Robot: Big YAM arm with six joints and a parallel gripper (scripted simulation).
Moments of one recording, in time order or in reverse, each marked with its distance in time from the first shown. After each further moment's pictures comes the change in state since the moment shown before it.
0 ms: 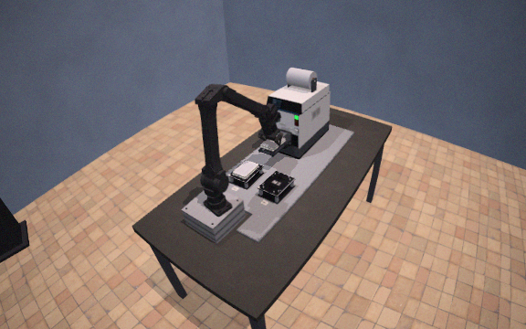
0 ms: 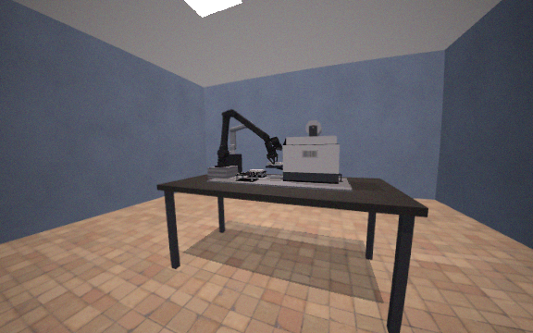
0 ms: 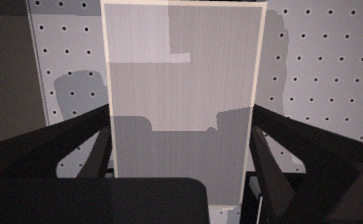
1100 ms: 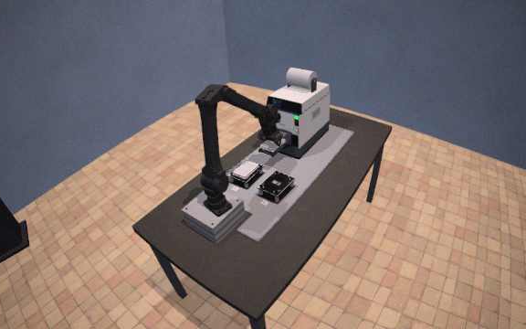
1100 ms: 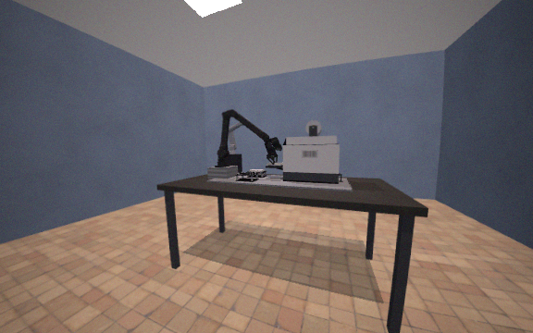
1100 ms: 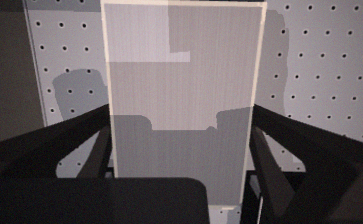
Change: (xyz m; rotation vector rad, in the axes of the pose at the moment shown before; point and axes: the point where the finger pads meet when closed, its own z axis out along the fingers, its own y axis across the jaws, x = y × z) arm 0.004 0.000 0.002 0.000 0.006 0.000
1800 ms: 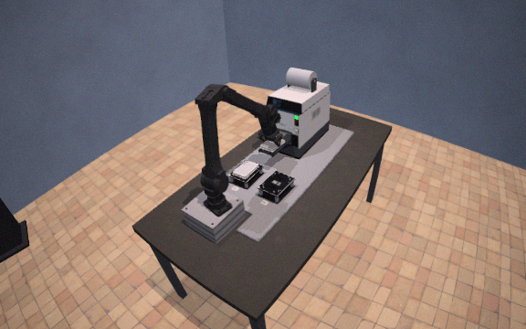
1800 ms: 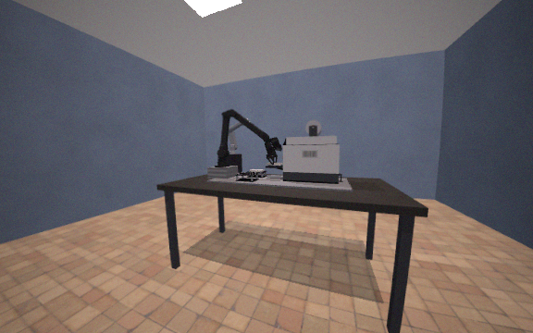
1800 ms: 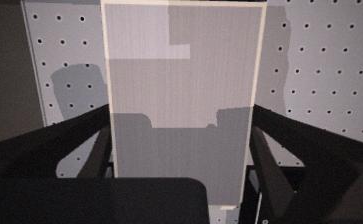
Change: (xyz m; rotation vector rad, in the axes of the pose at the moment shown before) arm 0.004 0.000 -0.001 0.002 0.019 -0.002
